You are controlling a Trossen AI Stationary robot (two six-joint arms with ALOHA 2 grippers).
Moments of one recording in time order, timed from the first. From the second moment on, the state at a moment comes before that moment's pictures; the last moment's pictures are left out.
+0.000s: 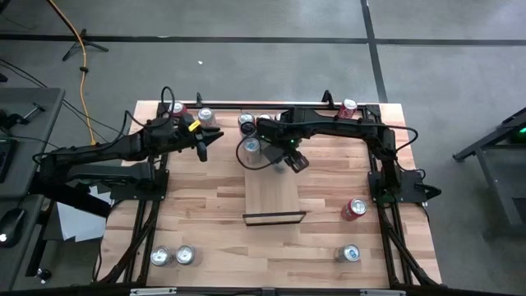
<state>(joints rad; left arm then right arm) 0.26 0.73 0.60 -0.09 -0.18 -0.31 -0.14 2.02 2.01 -1.41 0.02 -0.77</state>
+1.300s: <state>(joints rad) 0.26 0.73 0.60 -0.05 -0.19 -0.30 -0.14 2.02 2.01 -1.38 0.10 -0.11</state>
